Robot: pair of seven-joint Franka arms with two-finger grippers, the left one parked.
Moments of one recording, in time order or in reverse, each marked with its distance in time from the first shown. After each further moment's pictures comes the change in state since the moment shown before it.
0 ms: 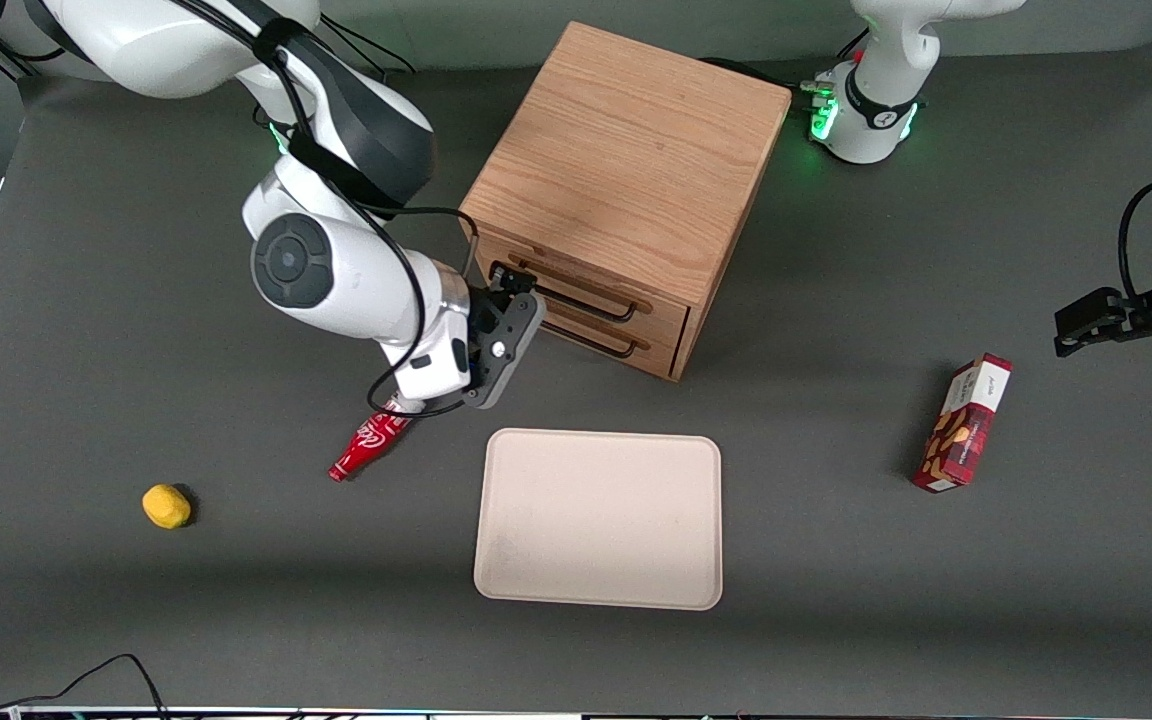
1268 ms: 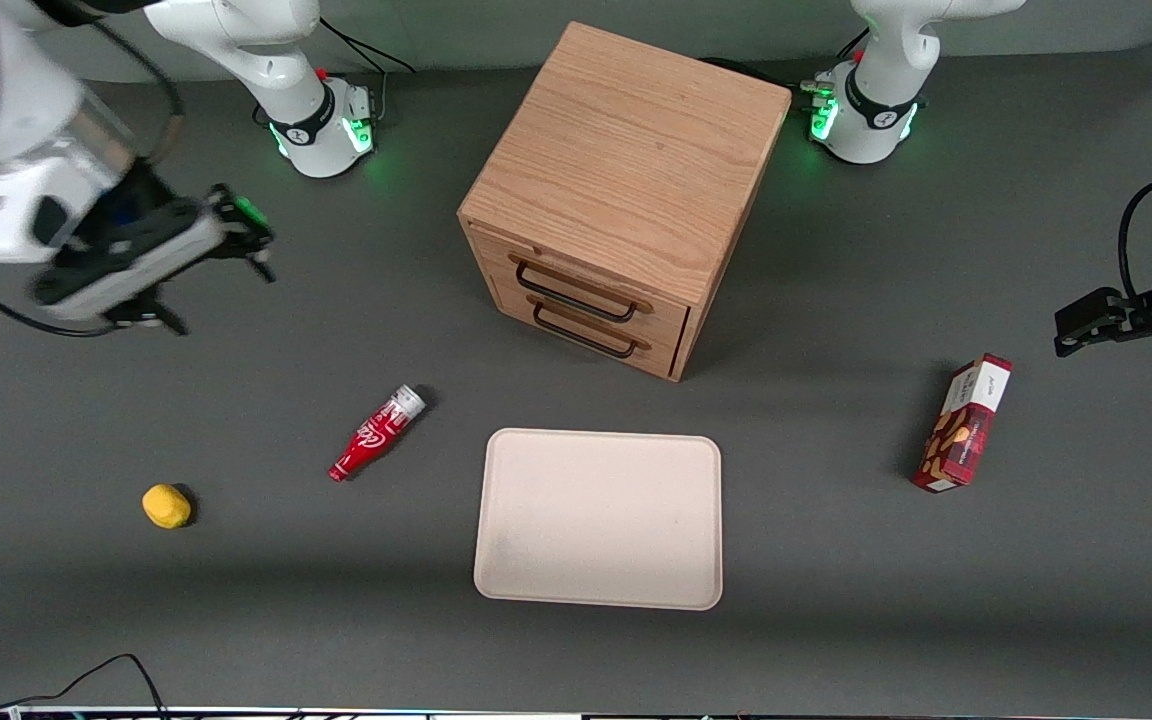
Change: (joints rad) arm -0.066 -0.484 -0.296 -0.071 -0.040 -0.204 0.003
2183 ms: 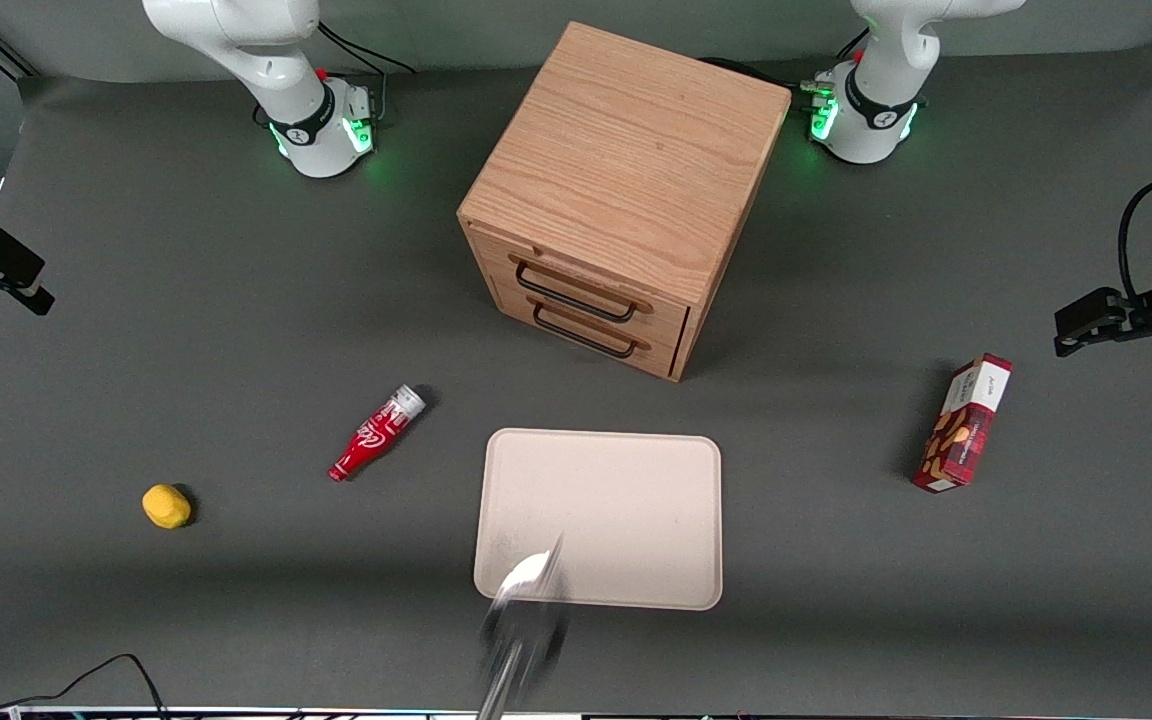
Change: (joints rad) arm -0.042 -0.178 -0.374 -0.179 0.005 0.097 0.295
